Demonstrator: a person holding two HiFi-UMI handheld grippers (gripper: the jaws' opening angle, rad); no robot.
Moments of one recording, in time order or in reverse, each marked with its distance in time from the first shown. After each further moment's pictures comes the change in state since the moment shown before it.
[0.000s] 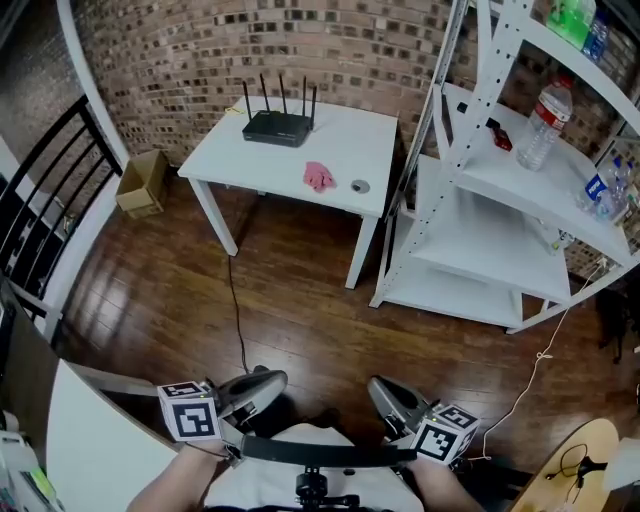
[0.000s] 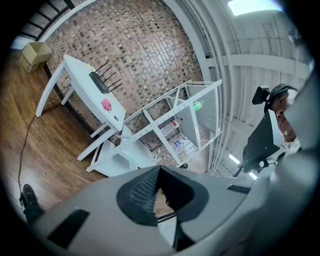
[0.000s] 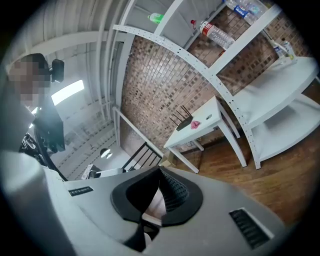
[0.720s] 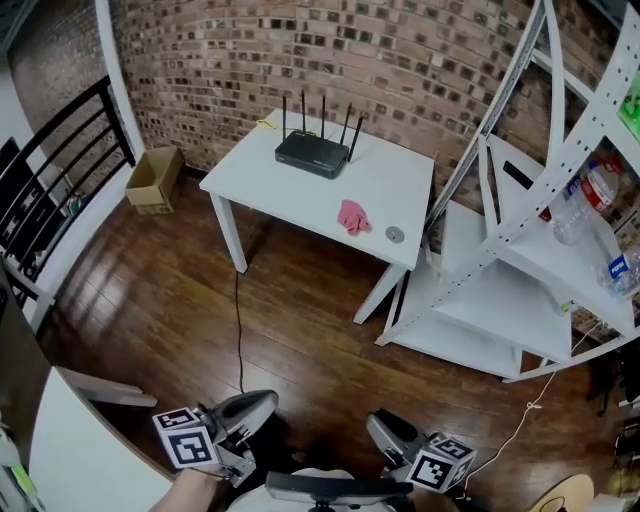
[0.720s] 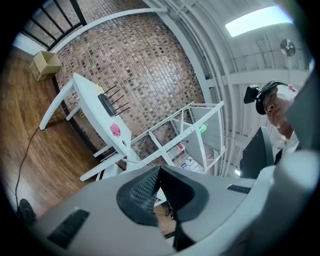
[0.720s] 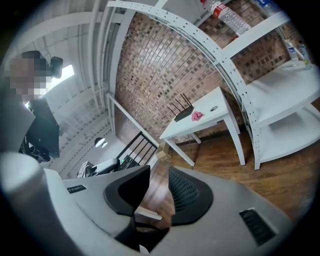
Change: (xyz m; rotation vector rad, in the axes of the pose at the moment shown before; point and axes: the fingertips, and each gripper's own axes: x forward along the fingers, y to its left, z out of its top) left arm -0.056 0.075 0.121 0.008 -0.215 0.016; right arm 0.123 0.009 0.020 -0.033 0.135 -0.070
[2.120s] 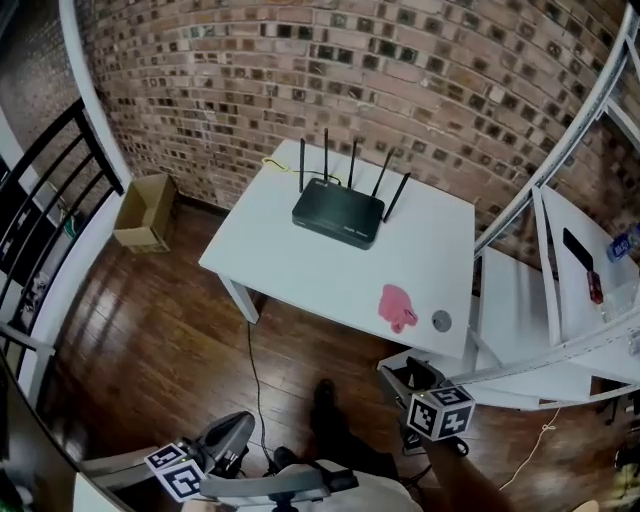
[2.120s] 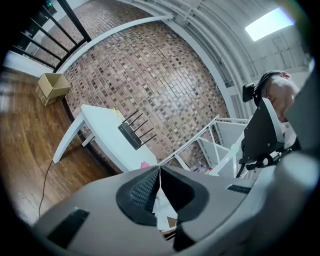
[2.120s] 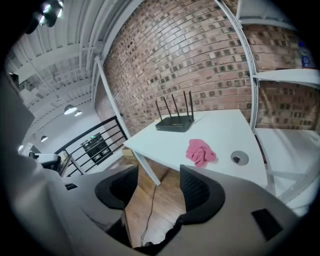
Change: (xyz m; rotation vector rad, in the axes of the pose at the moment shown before) left arm 0.049 0.245 0.300 0.022 -0.125 0.189; right arm 0.388 -0.133 0.256 -0.327 0.095 -0.326
